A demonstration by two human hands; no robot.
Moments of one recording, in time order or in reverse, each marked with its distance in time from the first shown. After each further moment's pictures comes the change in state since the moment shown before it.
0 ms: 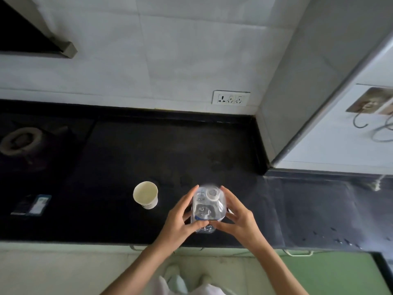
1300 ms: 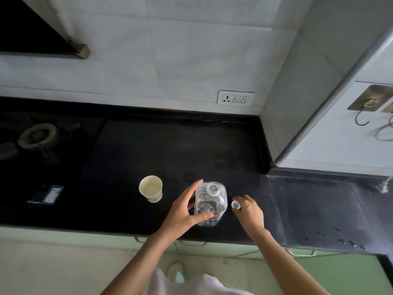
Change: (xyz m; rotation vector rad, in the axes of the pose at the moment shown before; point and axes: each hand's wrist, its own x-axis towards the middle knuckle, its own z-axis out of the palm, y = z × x) left_hand 0.000 0.007 0.003 0.096 -0.005 -0.034; right_hand 0.039 0.080 -0.008 -0.783 0.174 0.183
